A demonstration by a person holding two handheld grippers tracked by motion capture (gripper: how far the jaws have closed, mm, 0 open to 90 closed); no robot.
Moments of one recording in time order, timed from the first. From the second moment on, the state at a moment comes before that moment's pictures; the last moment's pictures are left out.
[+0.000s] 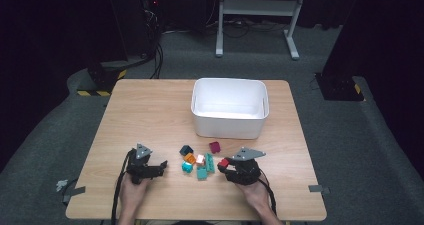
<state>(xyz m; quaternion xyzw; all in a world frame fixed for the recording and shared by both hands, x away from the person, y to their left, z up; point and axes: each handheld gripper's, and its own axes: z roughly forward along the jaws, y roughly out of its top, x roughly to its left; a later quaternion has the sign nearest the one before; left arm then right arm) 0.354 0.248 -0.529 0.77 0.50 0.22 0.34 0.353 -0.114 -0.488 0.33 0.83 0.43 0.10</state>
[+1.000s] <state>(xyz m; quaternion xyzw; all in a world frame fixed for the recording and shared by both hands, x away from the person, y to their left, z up) 0.354 0.248 -0.529 0.77 0.50 0.22 0.34 0.389 -0.147 -0.423 0.34 0.80 0.47 0.13</state>
